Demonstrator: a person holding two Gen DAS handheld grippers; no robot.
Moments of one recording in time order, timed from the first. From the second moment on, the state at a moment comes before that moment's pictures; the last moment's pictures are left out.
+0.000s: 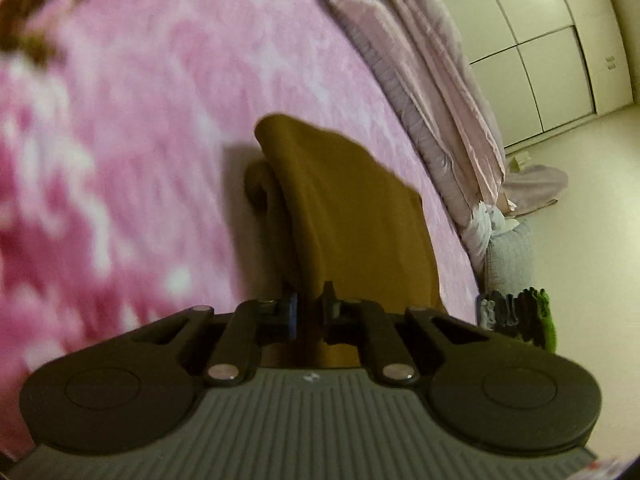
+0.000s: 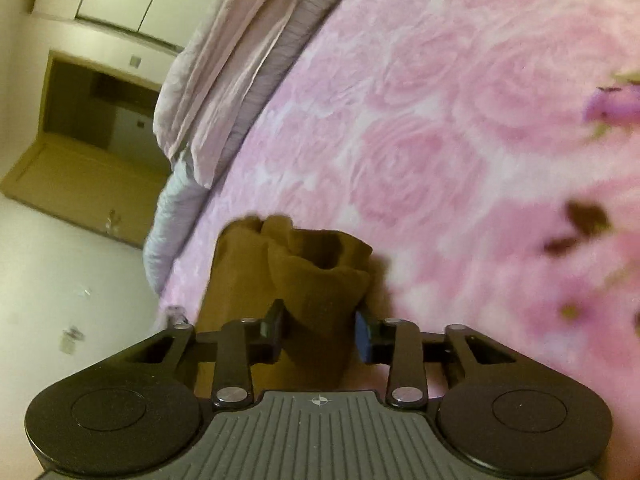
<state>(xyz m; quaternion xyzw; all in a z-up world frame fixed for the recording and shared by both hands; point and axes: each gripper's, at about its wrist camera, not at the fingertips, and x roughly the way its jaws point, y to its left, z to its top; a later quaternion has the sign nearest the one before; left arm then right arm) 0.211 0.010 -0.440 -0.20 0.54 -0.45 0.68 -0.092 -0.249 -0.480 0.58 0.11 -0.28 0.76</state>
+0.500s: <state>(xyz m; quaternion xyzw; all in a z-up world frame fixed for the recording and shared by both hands) 0.272 0.009 -0.420 -0.14 0.48 -0.45 0.75 -0.093 -0.206 -0.419 0.45 0.15 -0.35 0.81</state>
